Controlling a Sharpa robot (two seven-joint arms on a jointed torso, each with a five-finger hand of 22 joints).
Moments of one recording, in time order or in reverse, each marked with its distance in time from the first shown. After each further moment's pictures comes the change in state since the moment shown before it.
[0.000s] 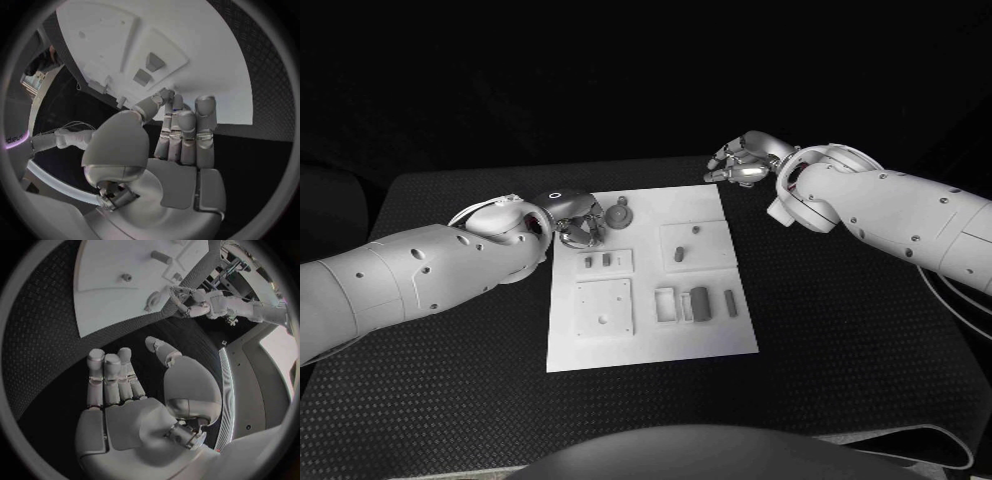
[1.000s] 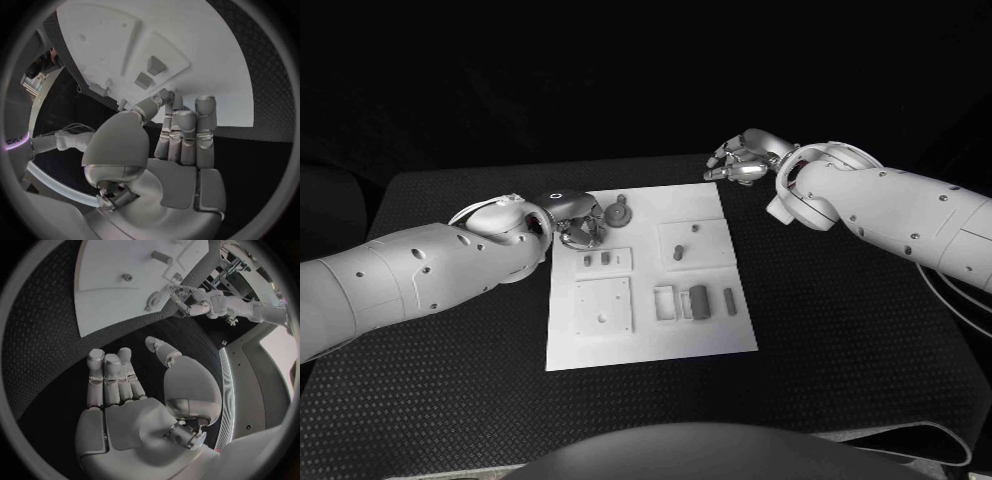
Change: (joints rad) left arm 0.006 0.004 -0.015 0.004 -0.009 0.014 -0.009; left_hand -0.004 0.004 0.000 0.003 -0.001 0.002 0.002 0.001 0.001 0.007 -0.001 0.000 0.013 0.003 0.000 -0.004 0.000 0.000 0.000 0.001 0.000 0.000; right arm 0.000 -0.002 0.000 0.000 0.000 0.000 0.000; right_hand 0.000 0.000 0.000 0.000 0.000 0.000 0.000 0.000 -0.001 0.000 0.000 0.004 -0.001 0.000 0.000 0.000 0.000 0.000 0.000 0.000 0.000 0.000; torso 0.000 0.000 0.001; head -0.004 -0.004
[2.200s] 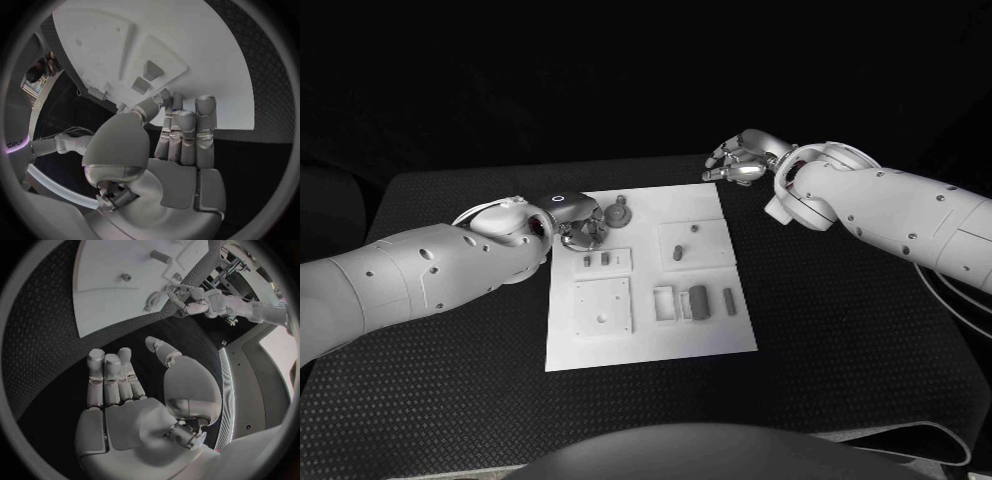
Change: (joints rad) left arm 0.004 0.026 -0.027 -0.040 0.000 -0.004 0.015; left_hand 0.006 0.002 0.002 -0.003 0.003 -0.007 0.005 0.002 0.000 0.005 0.002 0.000 0.006 -0.002 -0.002 -0.004 0.000 -0.001 -0.002 -0.002 0.001 0.001; right arm 0.000 0.004 0.000 -0.002 0.000 0.000 0.000; right_hand 0.000 0.000 0.000 0.000 0.000 -0.002 -0.001 0.000 -0.001 0.000 0.000 0.000 -0.001 -0.001 0.001 0.000 -0.001 0.000 0.000 0.000 0.000 0.000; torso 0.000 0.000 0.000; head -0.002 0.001
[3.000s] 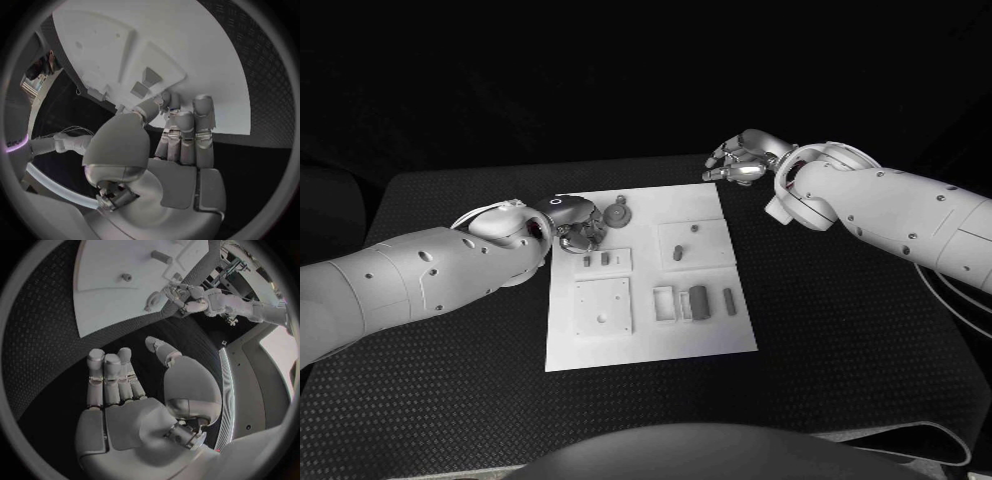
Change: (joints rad) left arm -0.007 -0.003 -0.005 -0.006 0.018 -0.001 -0.002; left_hand -0.007 -0.056 -0.033 0.000 0.006 -0.156 0.011 -0.077 -0.036 0.019 0.000 -0.015 0.014 -0.010 -0.010 -0.004 0.012 0.009 -0.002 -0.010 -0.005 0.000; right arm 0.000 -0.001 0.000 0.000 0.000 0.000 0.000; right_hand 0.000 0.000 0.000 0.000 0.000 0.000 0.000 0.000 0.000 0.000 0.000 0.000 -0.001 -0.001 0.001 0.000 0.000 0.000 0.000 0.000 0.000 0.000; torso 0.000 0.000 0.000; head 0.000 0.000
